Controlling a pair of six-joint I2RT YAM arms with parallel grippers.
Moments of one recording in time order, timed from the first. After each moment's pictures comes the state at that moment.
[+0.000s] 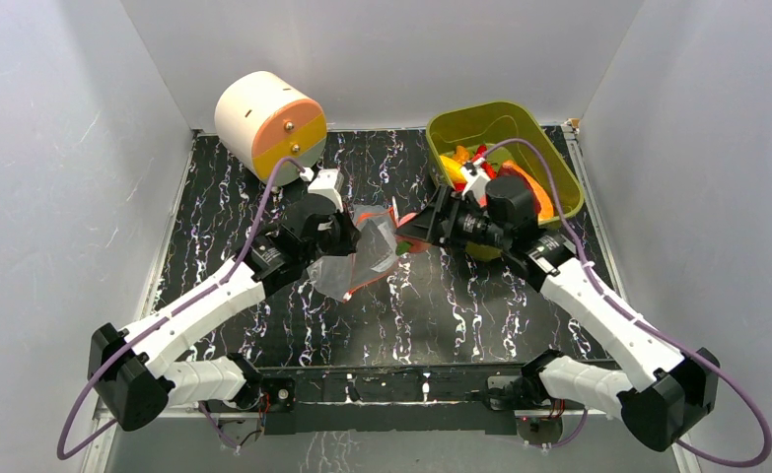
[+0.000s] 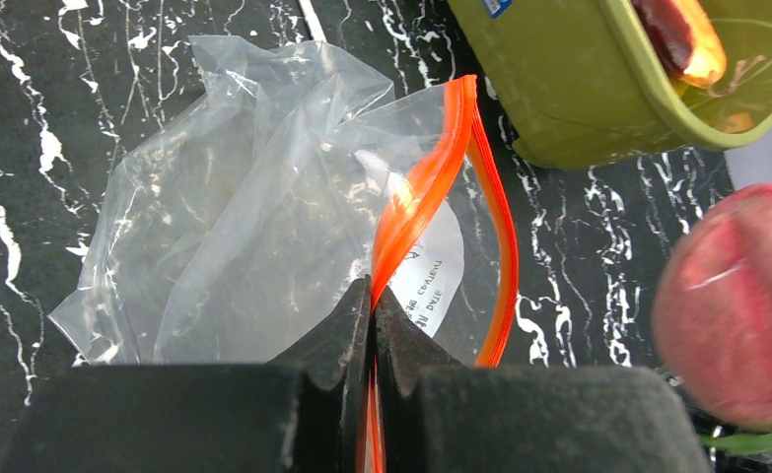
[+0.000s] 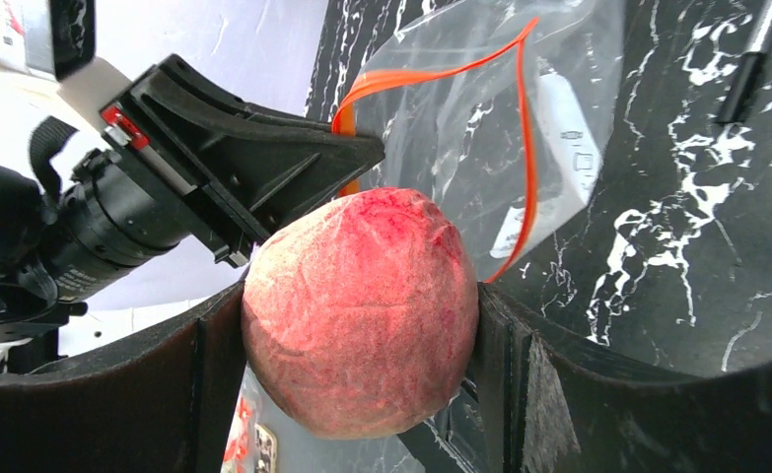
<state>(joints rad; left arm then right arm) -0.76 1.18 1.00 -0.39 -0.21 -0.55 0.51 1.06 0.98 -0.31 -0.44 0.82</state>
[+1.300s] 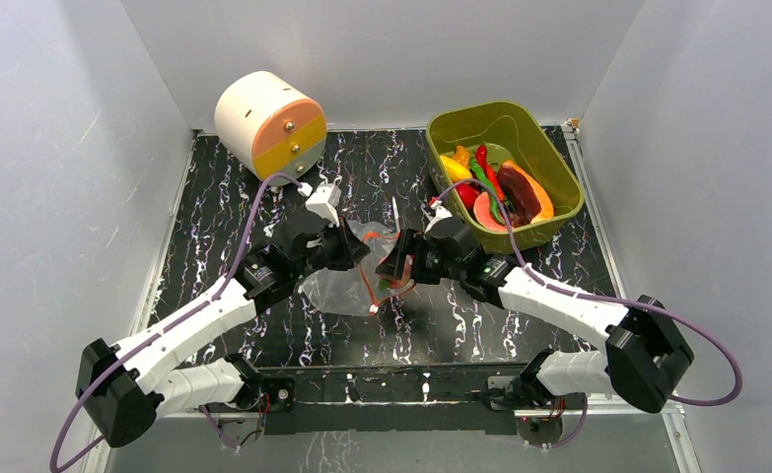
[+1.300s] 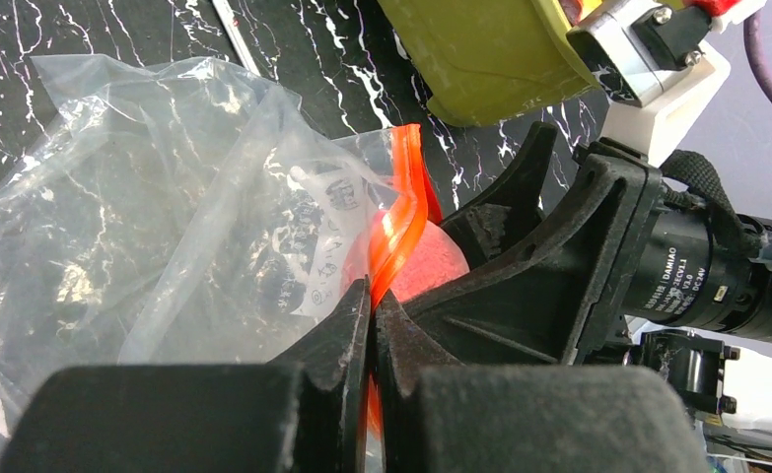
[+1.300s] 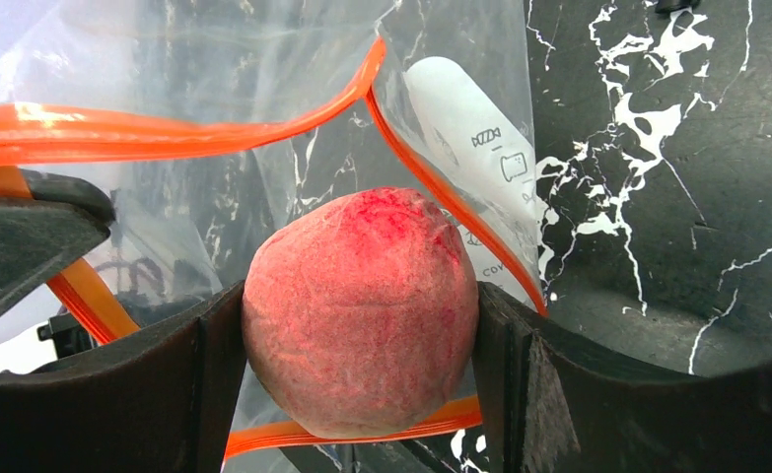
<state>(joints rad) -0.77 1.07 0.84 -0.25 -0.04 -0.64 0.76 1.25 0.75 -0.07 -0.14 0.82</state>
